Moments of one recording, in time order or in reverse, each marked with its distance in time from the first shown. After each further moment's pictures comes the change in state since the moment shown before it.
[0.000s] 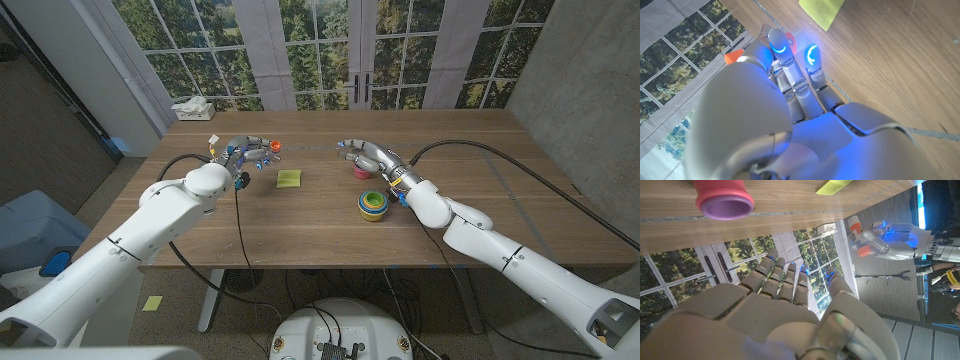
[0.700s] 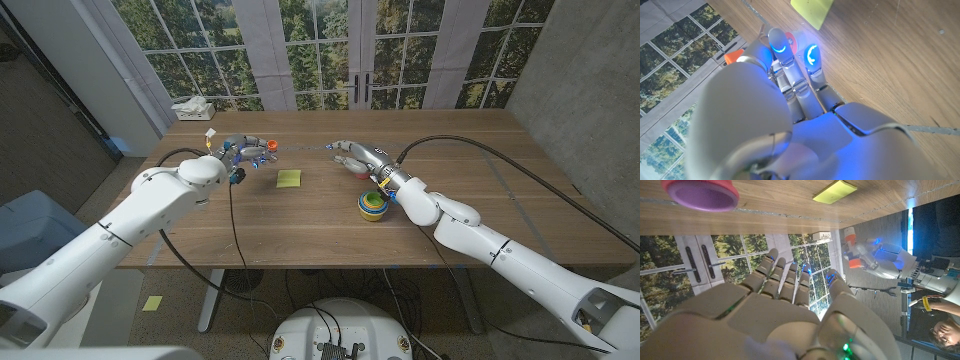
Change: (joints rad) left arm -0.070 0.059 0.024 0.007 -0.072 0.084 -0.018; left_hand 0.000 0.000 0.003 -0.003 0.000 0.000 0.000 0.001 0.000 0.001 0.001 -0.008 0.000 0.008 -0.001 -0.016 0.006 0.008 0.000 0.000 -0.005; right arm 0.060 0.033 -0.063 0.032 -0.125 -0.012 0.010; right_hand -0.029 0.011 0.000 0.033 -0.010 0.008 -0.018 0.000 0.000 0.004 -0.018 0.000 0.005 -0.012 -0.001 0.008 0.015 0.000 0.000 -0.011 0.000
